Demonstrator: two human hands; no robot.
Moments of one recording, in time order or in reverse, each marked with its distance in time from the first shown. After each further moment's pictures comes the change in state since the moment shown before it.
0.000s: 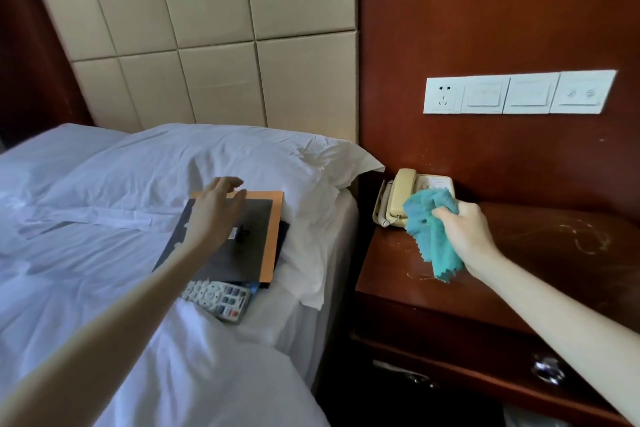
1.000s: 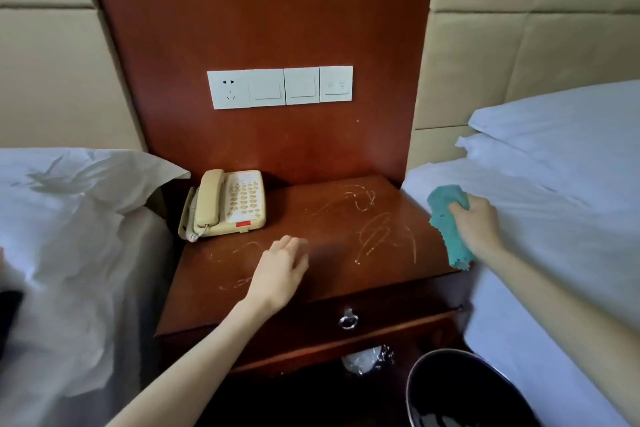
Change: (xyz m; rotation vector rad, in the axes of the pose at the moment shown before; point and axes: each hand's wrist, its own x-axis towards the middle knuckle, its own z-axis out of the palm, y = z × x) left_hand -0.128 0.258 0.239 -0.335 -0.590 0.525; right_hand -0.041 0.064 -0.292 -0.444 0.653 0.086
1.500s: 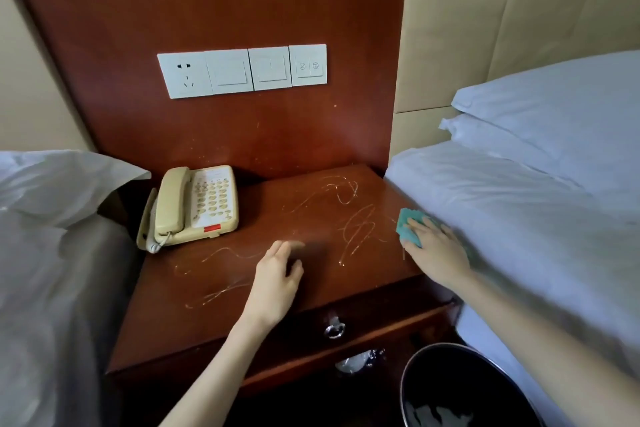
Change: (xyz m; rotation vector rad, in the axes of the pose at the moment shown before) left_hand 0.012 0.007 0.034 -0.239 0.012 -0.022; right_hand -0.004 0.079 0.051 -0.752 -0.348 -0.258
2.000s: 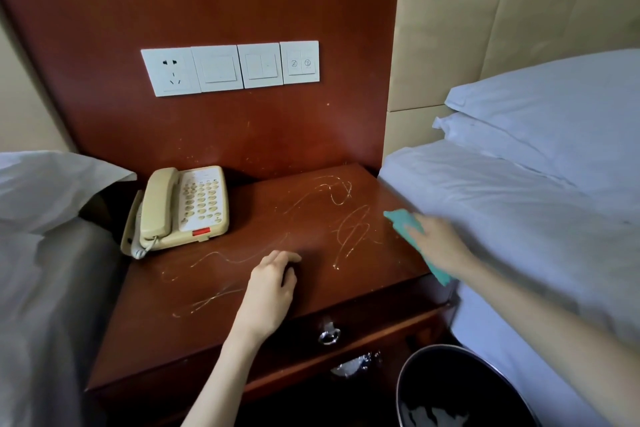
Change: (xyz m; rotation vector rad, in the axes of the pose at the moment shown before) left_hand -0.002 -0.003 0.005 0.067 -0.023 0.007; right_hand 0.006 -0.004 -0.030 0.399 0.061 -0.018
